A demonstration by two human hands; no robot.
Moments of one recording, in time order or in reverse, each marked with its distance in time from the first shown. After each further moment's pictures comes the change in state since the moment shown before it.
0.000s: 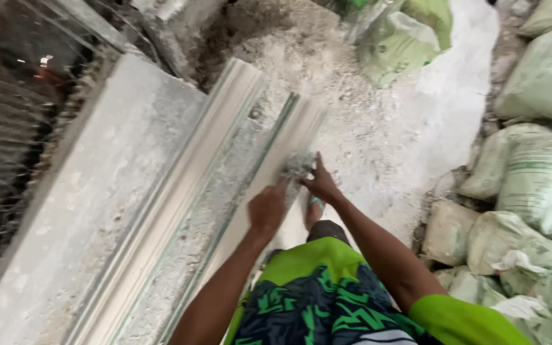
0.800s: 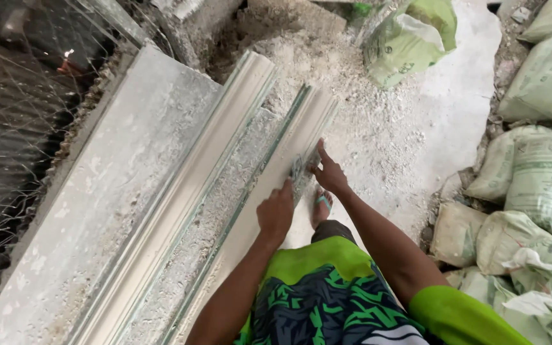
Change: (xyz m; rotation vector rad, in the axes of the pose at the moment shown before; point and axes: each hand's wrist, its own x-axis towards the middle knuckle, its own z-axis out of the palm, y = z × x) left_hand -0.045 0.011 -0.020 -0.008 -0.014 -0.094; right_hand -0.021 -0.059 -0.015 -0.279 0.002 0.097
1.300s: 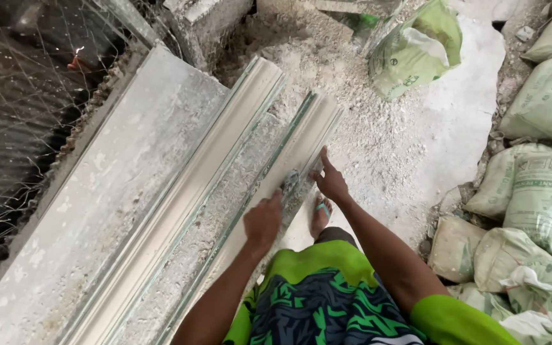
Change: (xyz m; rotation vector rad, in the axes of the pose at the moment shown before) left_hand -0.012 -0.025 -0.020 0.037 -0.134 -0.075; right_hand -0.002 0.006 0.008 -0.005 0.026 -0.030
